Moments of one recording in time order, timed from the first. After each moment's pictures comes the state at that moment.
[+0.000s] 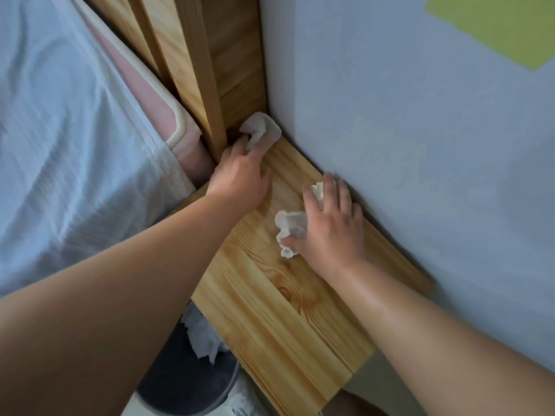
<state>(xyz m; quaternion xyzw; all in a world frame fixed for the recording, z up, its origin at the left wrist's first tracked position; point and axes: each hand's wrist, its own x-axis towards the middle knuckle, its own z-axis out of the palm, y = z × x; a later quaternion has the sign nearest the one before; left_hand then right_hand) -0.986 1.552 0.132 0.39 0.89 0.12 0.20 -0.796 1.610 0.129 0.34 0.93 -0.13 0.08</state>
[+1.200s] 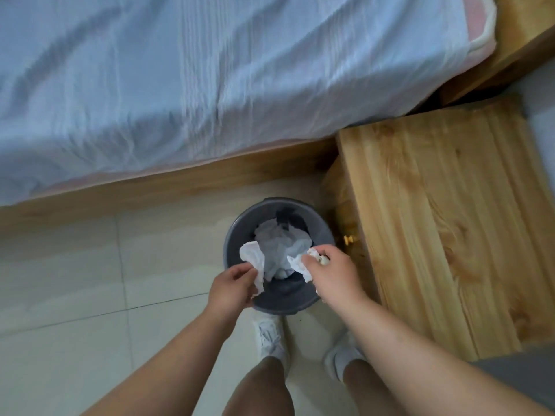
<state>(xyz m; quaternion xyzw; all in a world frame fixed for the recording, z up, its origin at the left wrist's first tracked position) -0.818 1.126 0.049 -0.35 0.71 0.49 0.36 -0.800 1.324 0.078 0.38 0.75 -0.49 0.25</state>
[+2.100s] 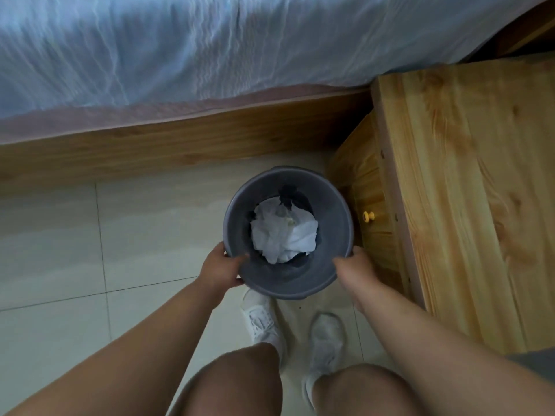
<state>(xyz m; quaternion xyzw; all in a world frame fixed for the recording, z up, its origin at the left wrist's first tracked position) -0.812 1.072 -0.051 -0.36 0.67 0.52 0.39 -0.760 1.326 -0.029 0.53 0.66 -0.45 0.29</state>
